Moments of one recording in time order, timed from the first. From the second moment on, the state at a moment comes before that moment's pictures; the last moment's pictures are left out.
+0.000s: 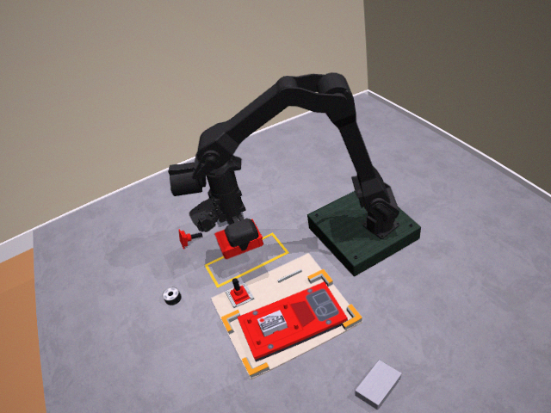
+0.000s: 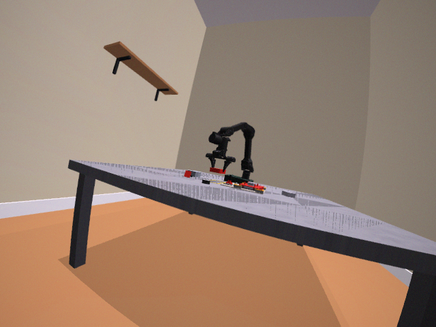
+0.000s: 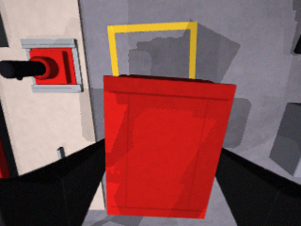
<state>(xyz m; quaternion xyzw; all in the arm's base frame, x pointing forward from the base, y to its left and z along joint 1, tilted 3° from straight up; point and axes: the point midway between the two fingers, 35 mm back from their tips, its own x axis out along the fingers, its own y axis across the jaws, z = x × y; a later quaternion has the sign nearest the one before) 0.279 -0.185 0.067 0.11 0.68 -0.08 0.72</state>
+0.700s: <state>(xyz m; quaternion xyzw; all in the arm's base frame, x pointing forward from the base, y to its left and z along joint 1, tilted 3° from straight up) 0.280 -0.184 0.049 0.11 0.69 -0.08 0.72</state>
